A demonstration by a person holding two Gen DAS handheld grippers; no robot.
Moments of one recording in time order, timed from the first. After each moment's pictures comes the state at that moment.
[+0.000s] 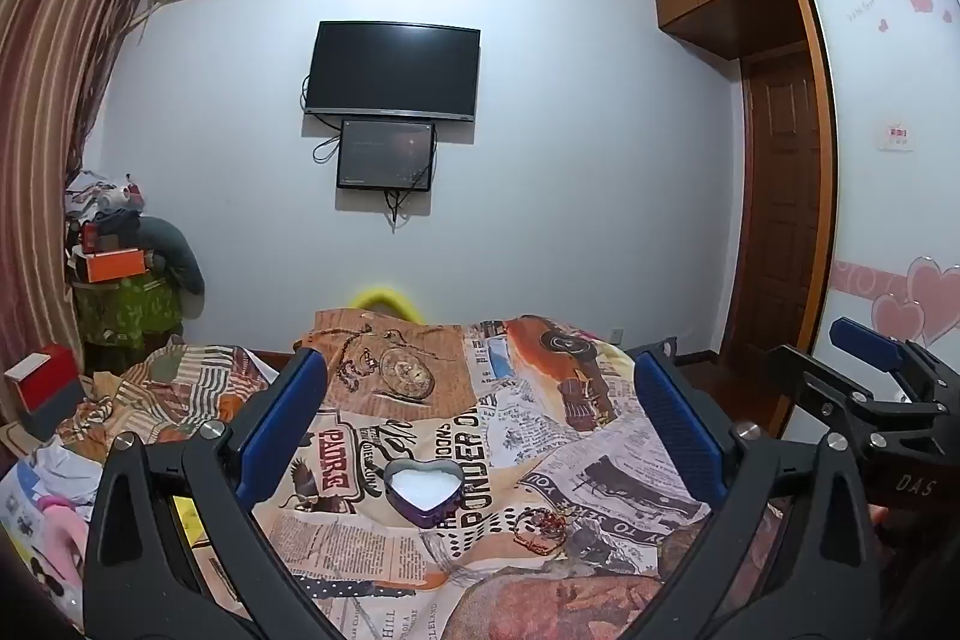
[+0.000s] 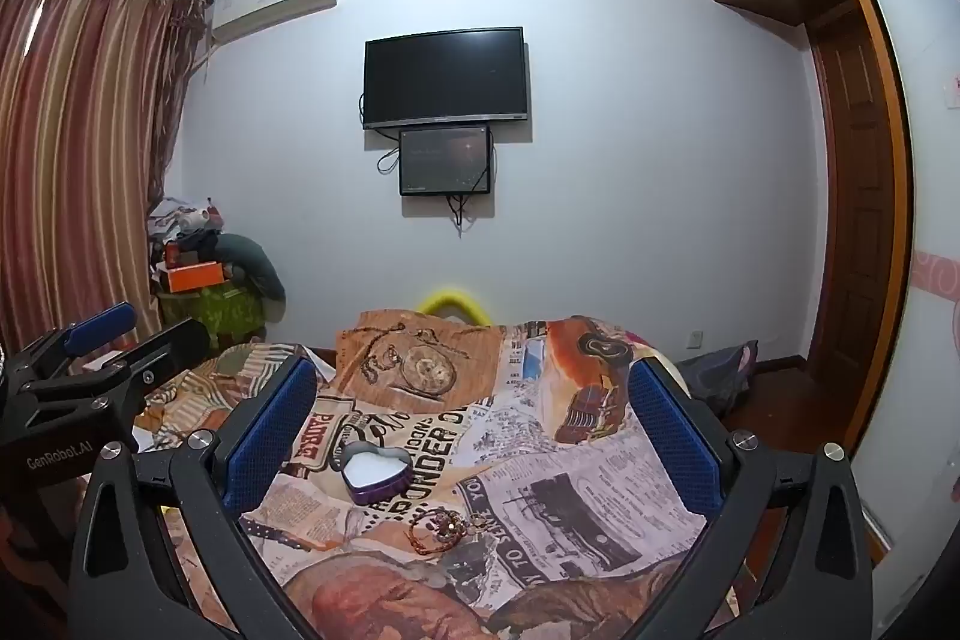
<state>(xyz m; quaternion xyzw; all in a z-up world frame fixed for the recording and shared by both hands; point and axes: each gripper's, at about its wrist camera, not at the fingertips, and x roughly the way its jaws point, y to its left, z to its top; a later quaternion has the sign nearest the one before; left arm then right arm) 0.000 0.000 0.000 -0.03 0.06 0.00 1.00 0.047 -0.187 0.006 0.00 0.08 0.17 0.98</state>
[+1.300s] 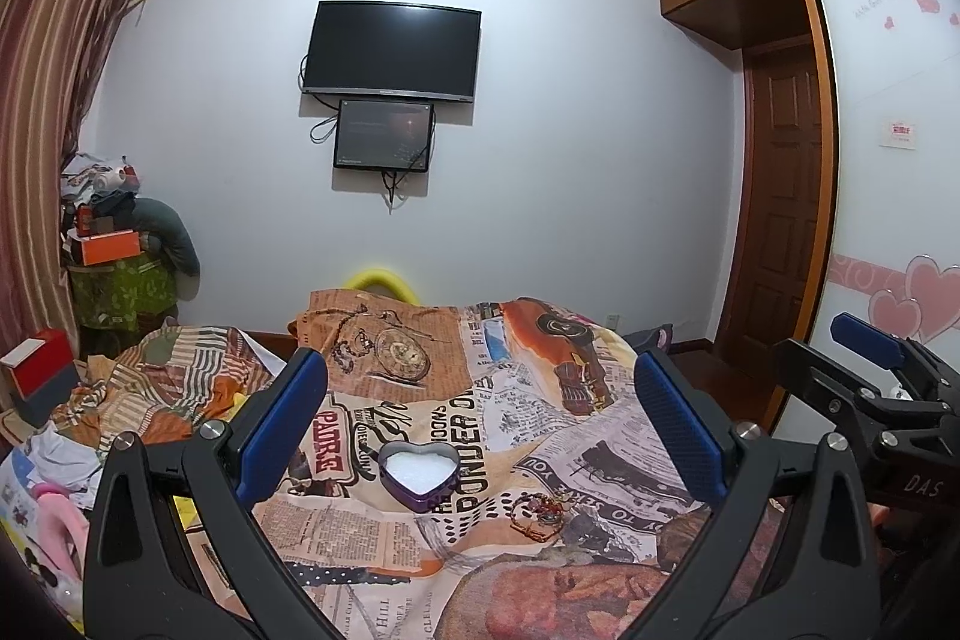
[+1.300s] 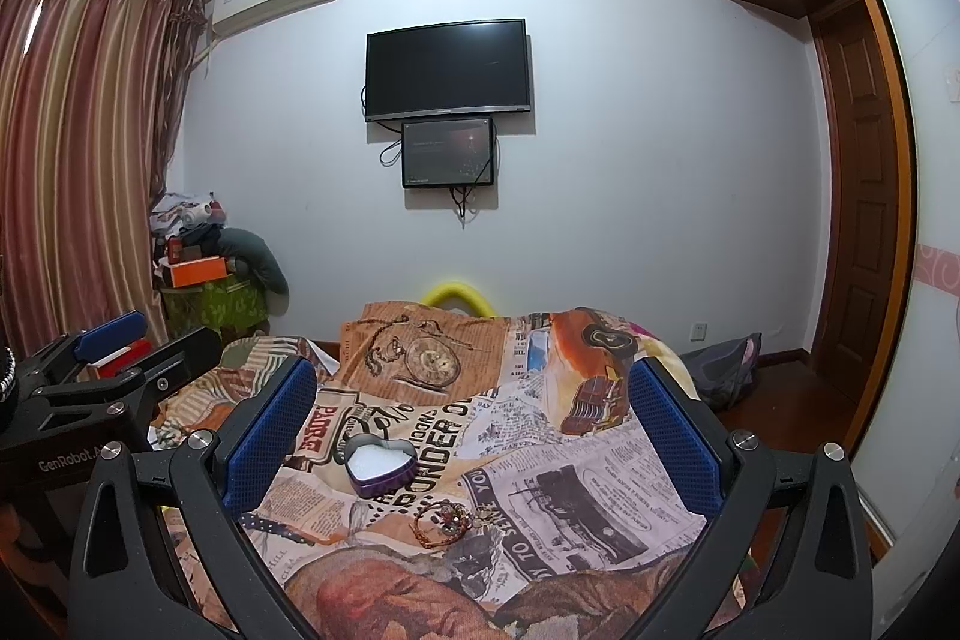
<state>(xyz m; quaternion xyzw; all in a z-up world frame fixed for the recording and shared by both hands) 0.006 0.006 -0.005 -0.04 0.09 0.00 1.00 0.049 -0.181 0.003 0.00 0.09 0.17 0.98</state>
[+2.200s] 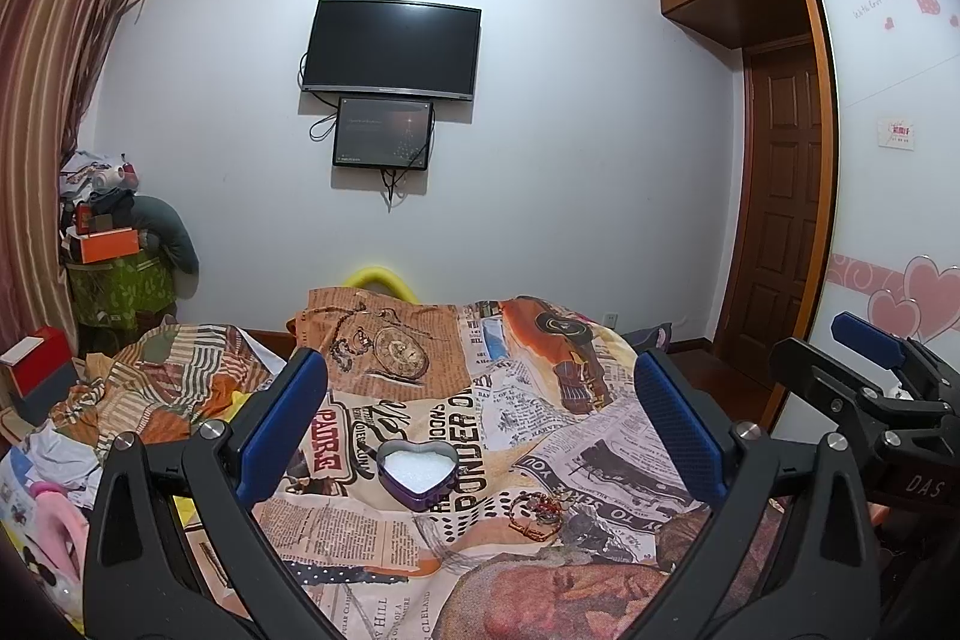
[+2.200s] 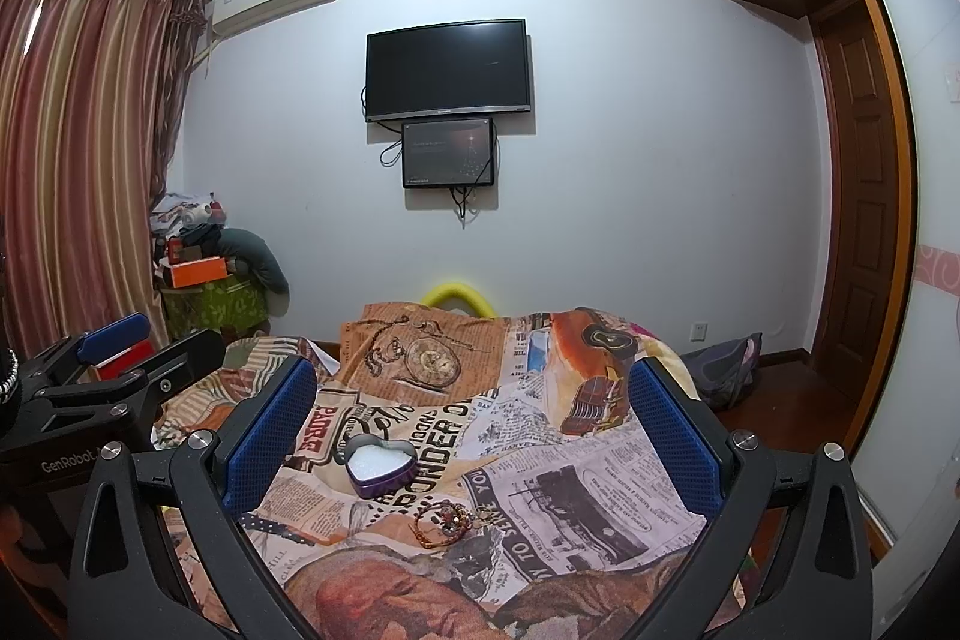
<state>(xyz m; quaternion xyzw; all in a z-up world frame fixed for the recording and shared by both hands) 0.006 0.005 -0.005 -0.04 0.09 0.00 1.00 0.049 -0.180 0.000 0.00 0.09 0.17 0.98</state>
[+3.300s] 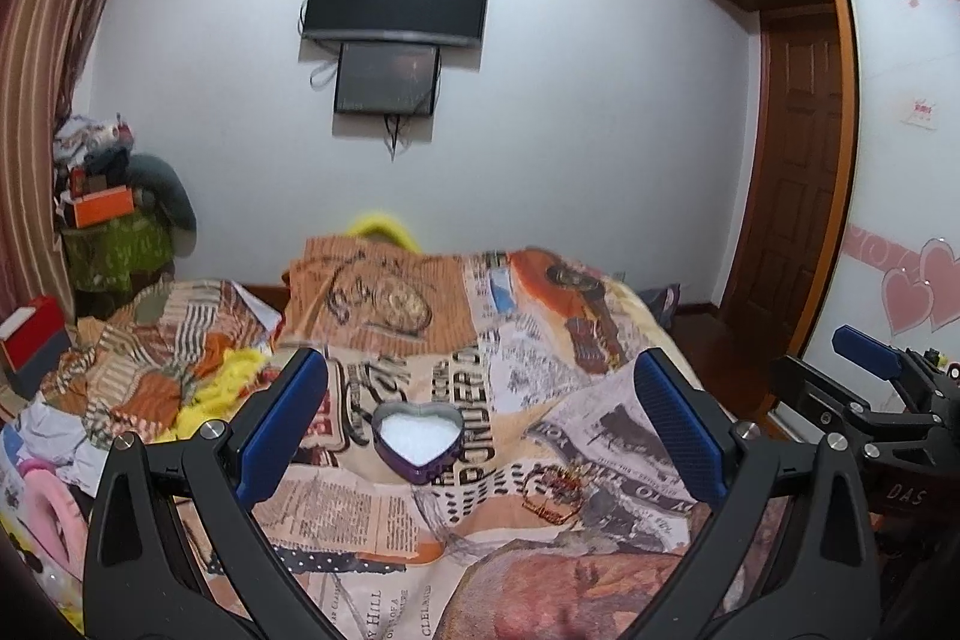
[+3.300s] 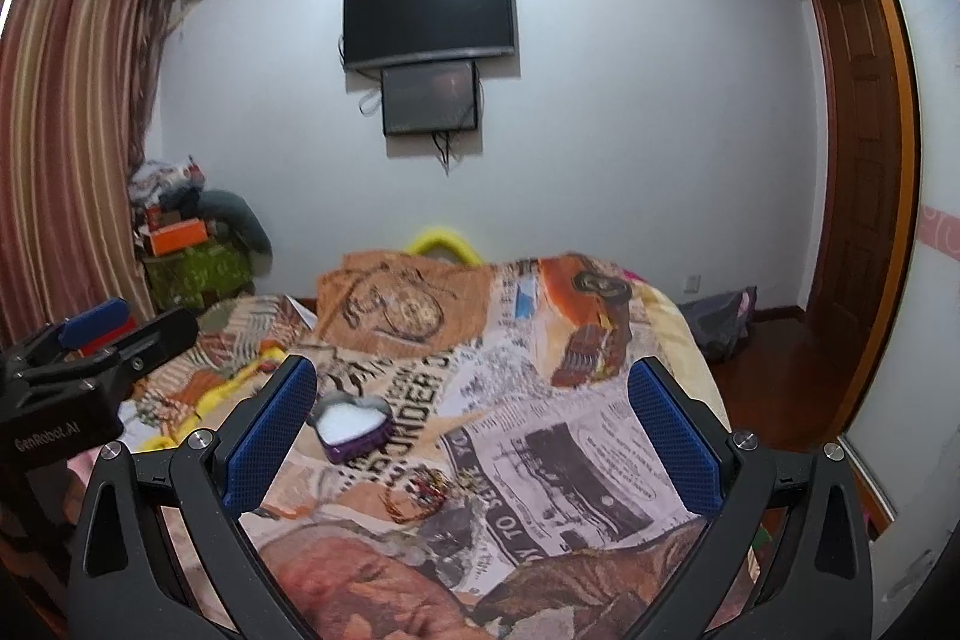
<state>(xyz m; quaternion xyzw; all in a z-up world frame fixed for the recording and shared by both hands) 0.064 0.012 -0.045 -0.05 0.16 0.00 0.99 0.096 -0.185 -0.038 -0.01 0.17 0.15 0.97</state>
